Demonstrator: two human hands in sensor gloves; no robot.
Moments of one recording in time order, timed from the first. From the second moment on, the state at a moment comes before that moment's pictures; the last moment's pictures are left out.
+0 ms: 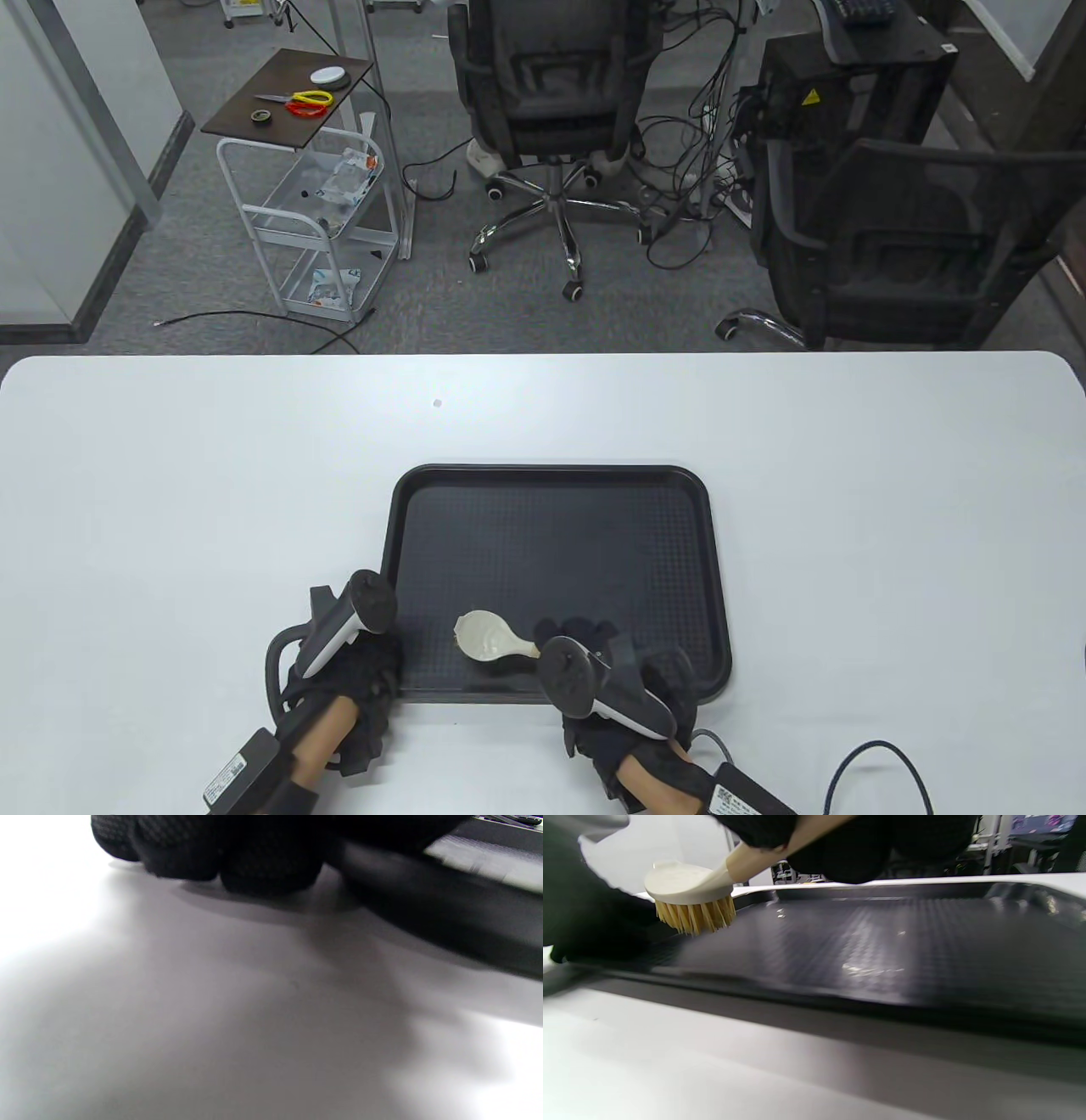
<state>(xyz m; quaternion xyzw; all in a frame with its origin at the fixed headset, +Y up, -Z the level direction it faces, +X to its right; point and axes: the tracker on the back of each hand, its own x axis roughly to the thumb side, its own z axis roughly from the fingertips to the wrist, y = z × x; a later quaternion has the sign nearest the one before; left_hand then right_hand) -0.255 -0.801 -0.315 -0.23 0.08 0.06 0.97 0.009 -0.736 -0.244 0.15 0.06 0.98 0.08</state>
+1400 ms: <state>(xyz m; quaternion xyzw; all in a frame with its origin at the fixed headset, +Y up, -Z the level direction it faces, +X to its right) -0.255 -0.801 -0.315 -0.24 0.08 0.06 0.97 0.218 -0.728 -0.222 0.00 0.04 0.99 0.12</state>
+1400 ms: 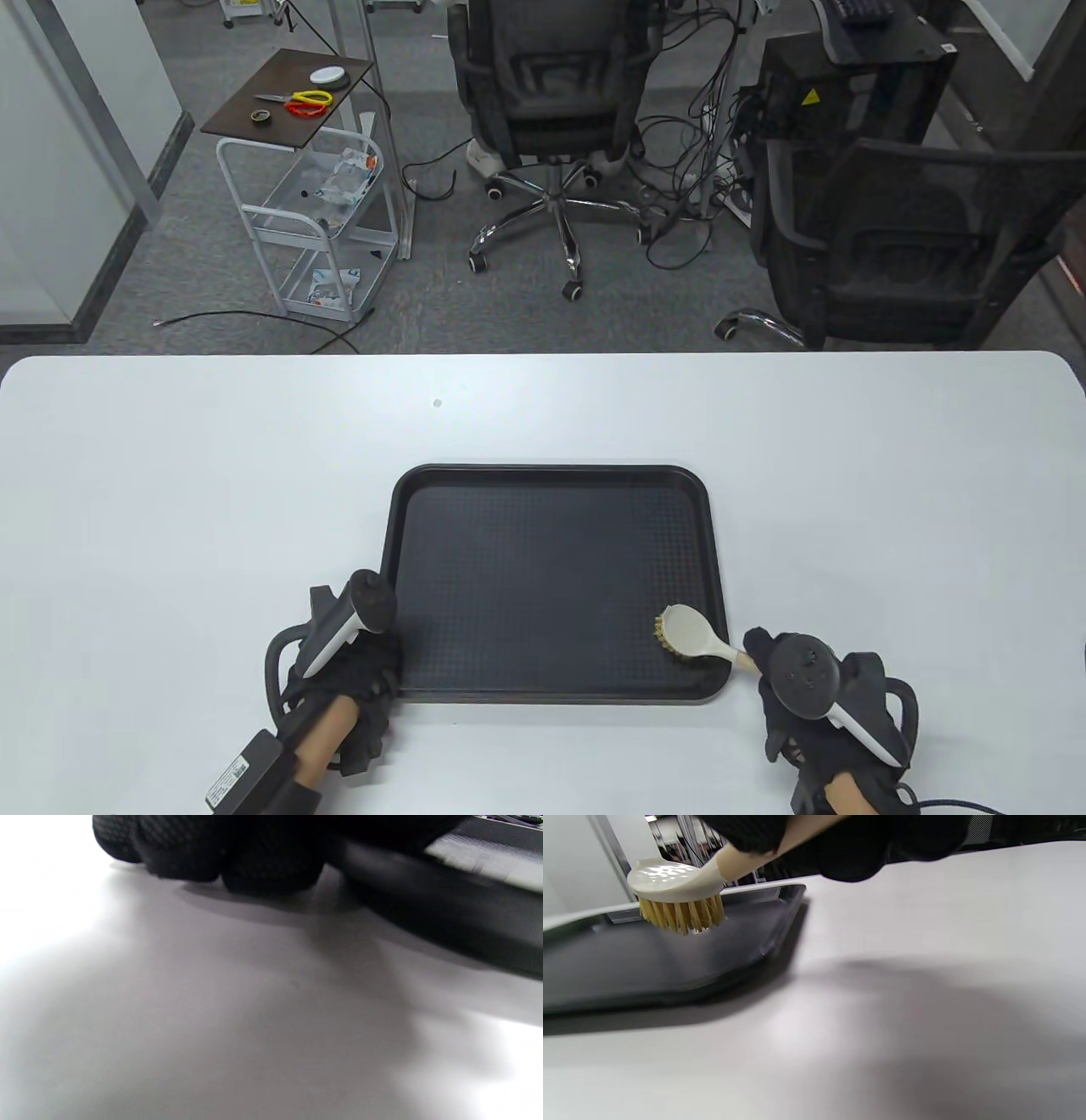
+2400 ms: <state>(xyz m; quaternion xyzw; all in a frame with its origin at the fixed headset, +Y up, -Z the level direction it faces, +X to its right) -0.257 -0.799 -0.337 -0.24 0.16 0.05 0.96 0.189 -0.726 -0.210 0.07 -0.16 0.95 0.24</state>
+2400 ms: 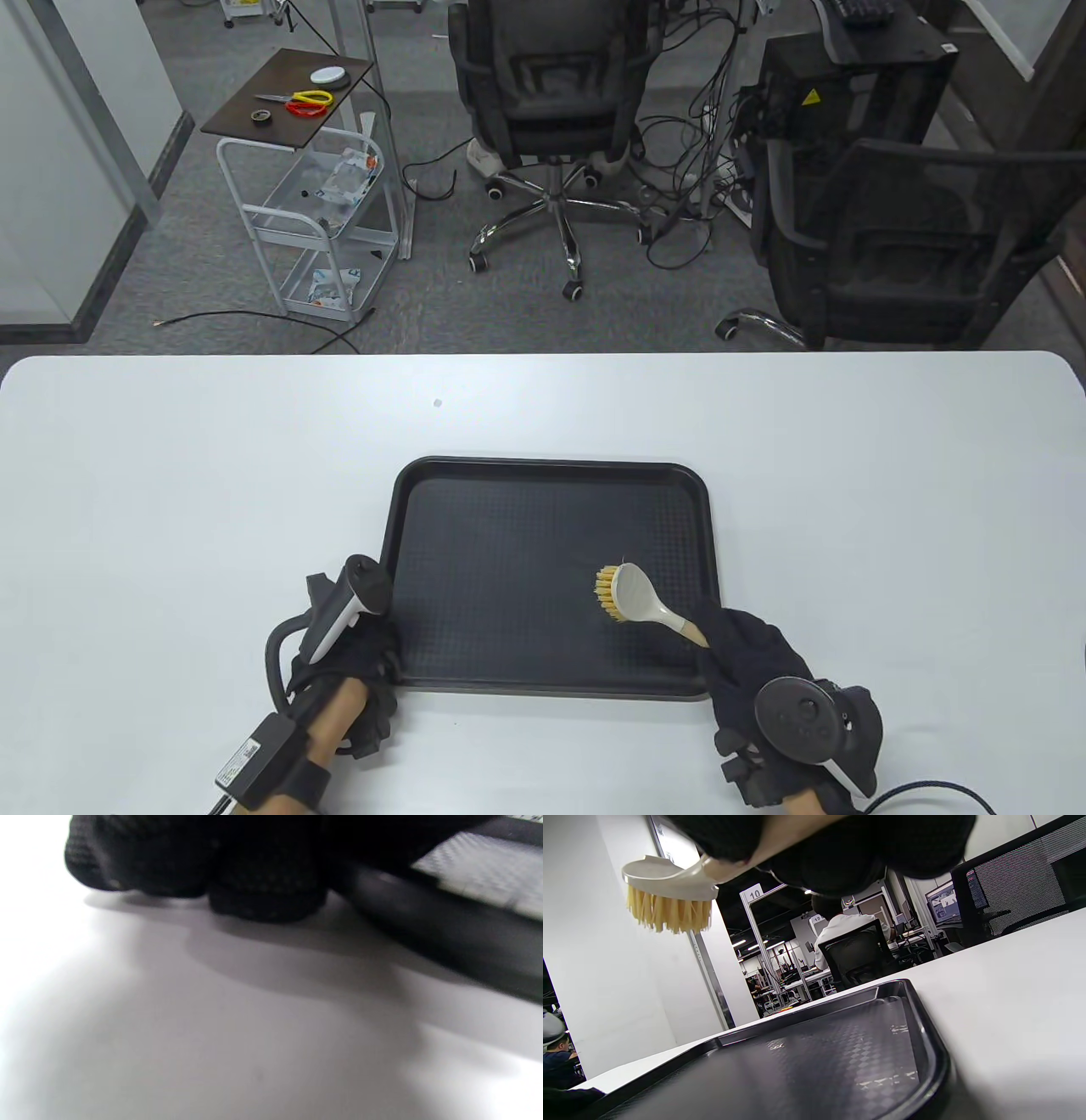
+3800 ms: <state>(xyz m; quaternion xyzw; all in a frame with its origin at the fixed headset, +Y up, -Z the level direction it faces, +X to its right) -0.251 -0.731 -0.286 -0.07 -0.03 0.22 0.97 0.210 -0.731 -0.214 0.02 -0.15 0.95 0.27</state>
